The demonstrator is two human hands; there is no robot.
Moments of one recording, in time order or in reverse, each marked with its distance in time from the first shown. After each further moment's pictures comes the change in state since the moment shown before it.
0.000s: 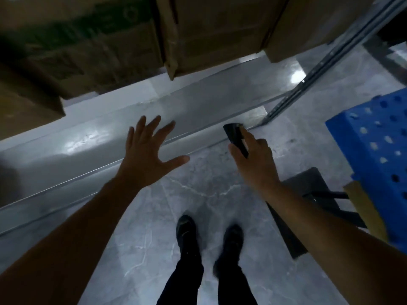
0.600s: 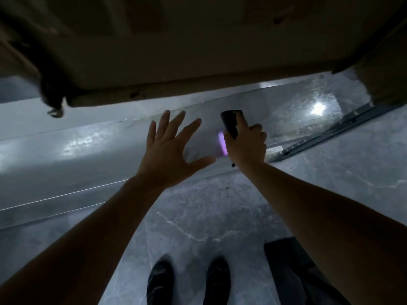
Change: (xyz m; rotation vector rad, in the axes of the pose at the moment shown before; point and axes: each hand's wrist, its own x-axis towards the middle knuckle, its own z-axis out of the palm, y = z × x) left_hand 0.168 0.009 0.105 0.042 0.093 -0.056; right_hand 0.254 0.026 0.093 -0.381 0.078 -0.061
